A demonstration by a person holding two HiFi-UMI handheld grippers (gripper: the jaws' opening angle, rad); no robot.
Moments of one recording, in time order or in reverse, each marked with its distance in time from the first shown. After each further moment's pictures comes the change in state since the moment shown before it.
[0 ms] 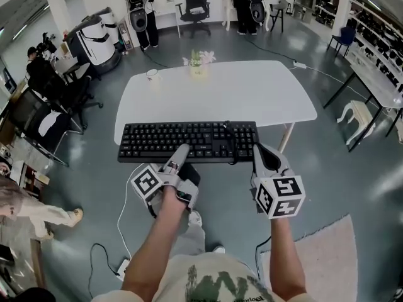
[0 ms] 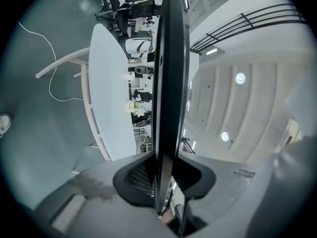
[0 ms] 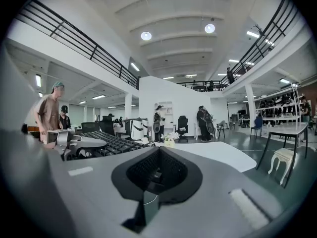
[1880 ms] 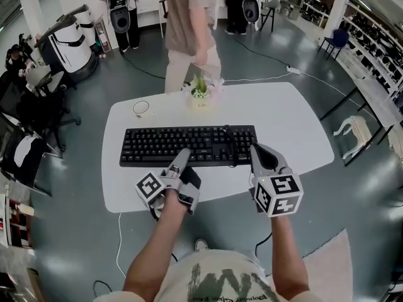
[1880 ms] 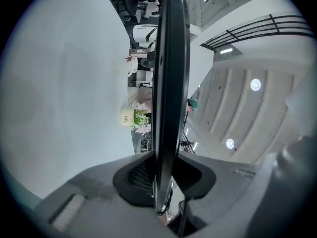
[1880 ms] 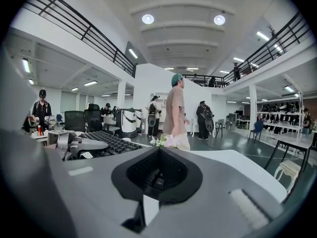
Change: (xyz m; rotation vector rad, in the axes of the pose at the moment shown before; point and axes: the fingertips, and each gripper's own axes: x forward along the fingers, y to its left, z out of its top) left arm 0.217 0.082 0.190 -0.107 0.071 0.023; right arm 0.294 -0.025 0.034 -0.063 0.103 -0.069
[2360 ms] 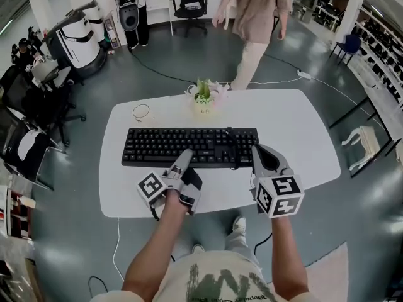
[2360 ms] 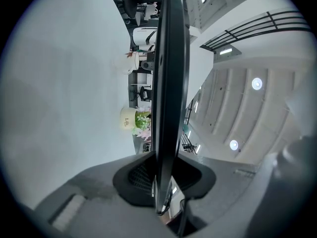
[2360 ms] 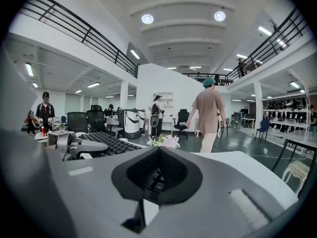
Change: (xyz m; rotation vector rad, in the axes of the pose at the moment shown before) left arm 0.059 0.013 -0.001 0.016 -0.049 0.025; right arm 0.051 -0.052 0.005 0.007 0.002 0.064
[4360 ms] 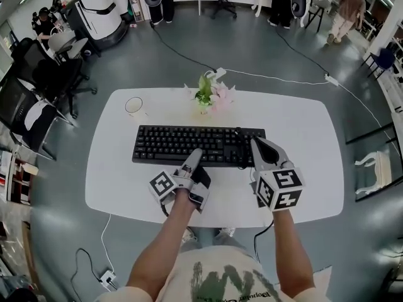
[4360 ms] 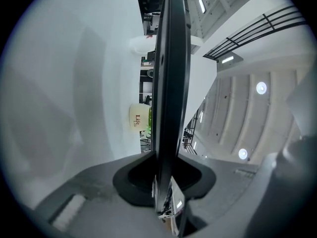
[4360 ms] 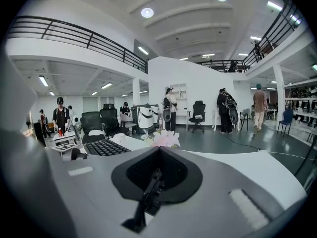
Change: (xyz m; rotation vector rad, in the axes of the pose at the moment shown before) left arm 0.067 0.079 0.009 -0.023 -0.140 0.042; right arm 0.115 -0.036 -0.021 0.007 0.073 0.215
